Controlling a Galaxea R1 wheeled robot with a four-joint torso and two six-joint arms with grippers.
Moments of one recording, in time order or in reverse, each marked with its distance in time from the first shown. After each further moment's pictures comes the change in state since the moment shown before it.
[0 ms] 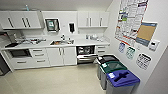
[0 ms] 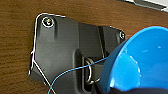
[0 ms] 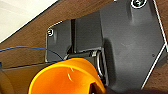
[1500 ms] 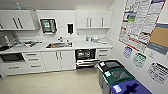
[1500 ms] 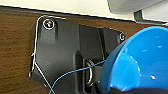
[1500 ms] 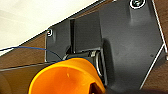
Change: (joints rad) left arm -0.002 -0.006 0.000 0.000 -0.013 0.000; right arm 0.000 0.001 -0.006 0.000 0.000 -0.002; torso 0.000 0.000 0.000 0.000
